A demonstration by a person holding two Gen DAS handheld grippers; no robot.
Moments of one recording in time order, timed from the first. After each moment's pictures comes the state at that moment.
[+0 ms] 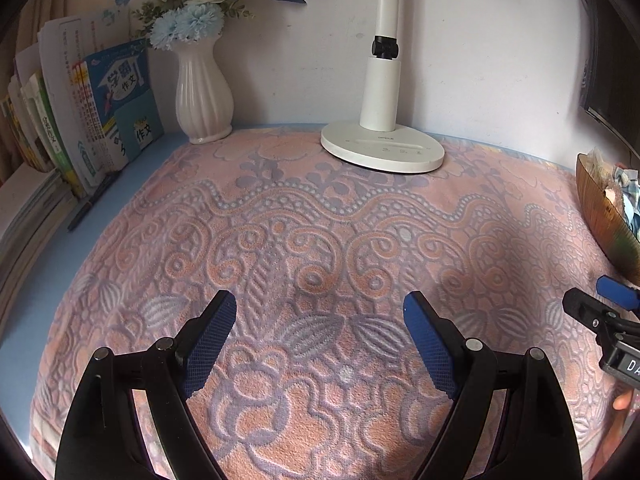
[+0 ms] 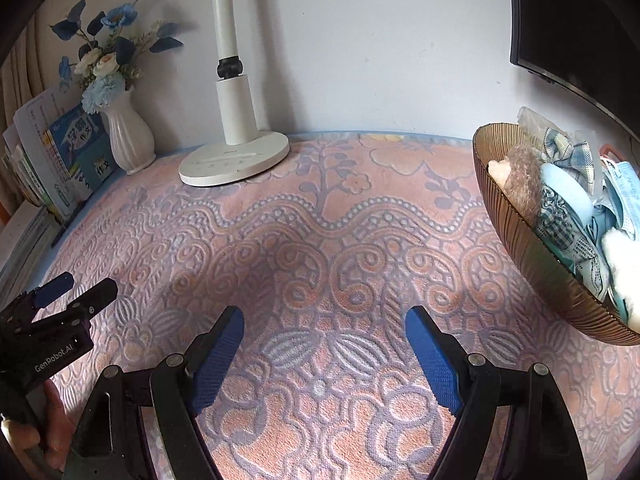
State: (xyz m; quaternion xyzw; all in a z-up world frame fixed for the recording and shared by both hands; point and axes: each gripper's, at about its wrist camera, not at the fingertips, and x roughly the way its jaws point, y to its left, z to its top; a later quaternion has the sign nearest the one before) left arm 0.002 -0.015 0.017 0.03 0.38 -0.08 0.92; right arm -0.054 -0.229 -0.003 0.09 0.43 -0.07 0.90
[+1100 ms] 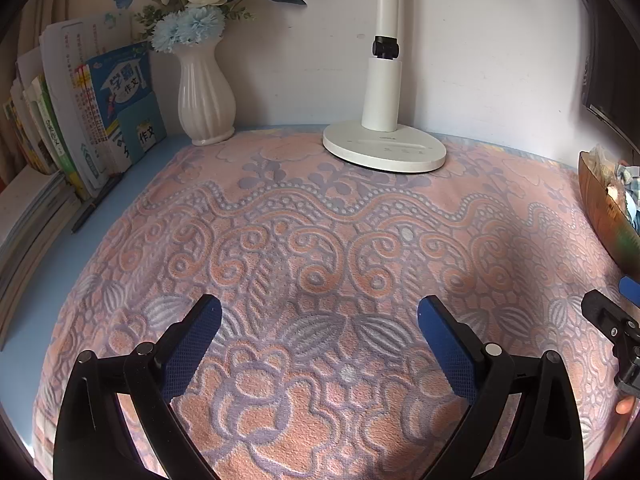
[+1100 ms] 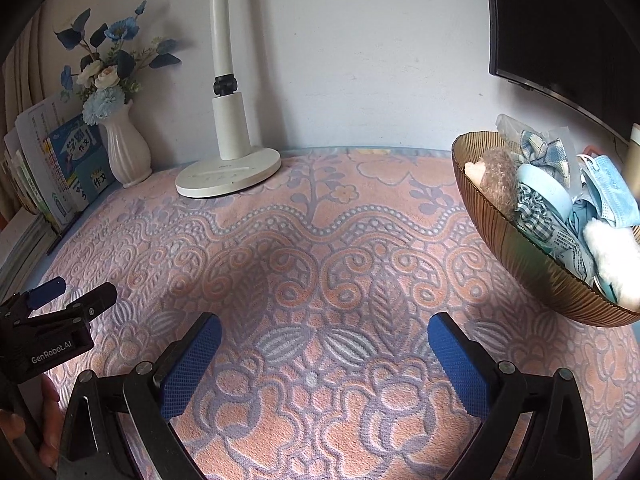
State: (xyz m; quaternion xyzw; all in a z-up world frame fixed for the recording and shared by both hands) left arm 0.000 -0.015 0.018 0.04 0.37 -0.07 0.92; right arm -0.069 -0.223 0.002 0.09 0.39 -0.10 0.91
